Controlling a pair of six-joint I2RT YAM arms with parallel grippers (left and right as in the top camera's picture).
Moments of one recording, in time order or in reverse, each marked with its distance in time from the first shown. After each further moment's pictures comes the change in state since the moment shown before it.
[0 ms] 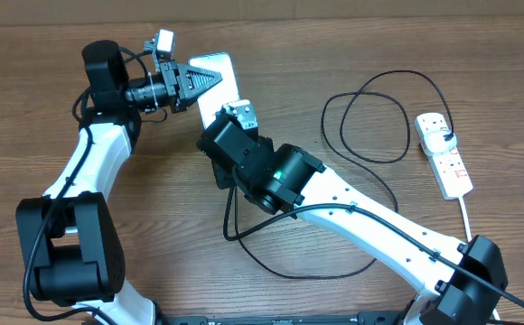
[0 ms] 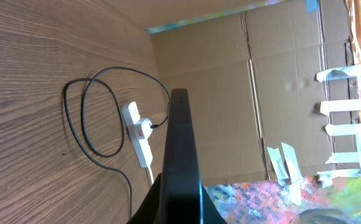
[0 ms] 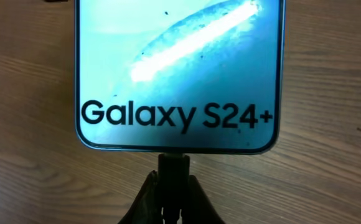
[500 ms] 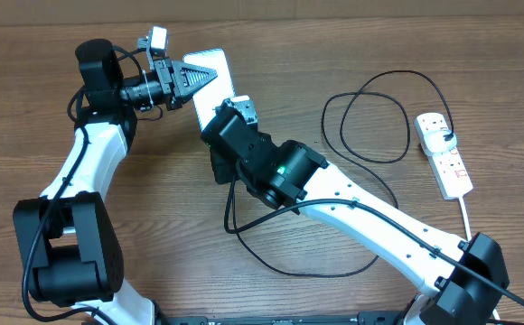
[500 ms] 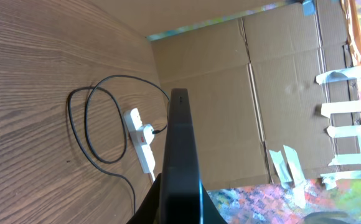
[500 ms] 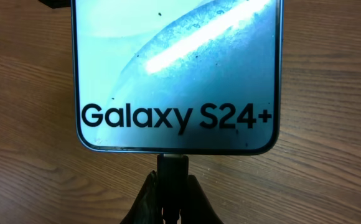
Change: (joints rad) left arm 0.016 0.000 0.007 0.013 0.000 0.005; right arm -0.030 0.000 -0.011 0.061 -0.069 -0.009
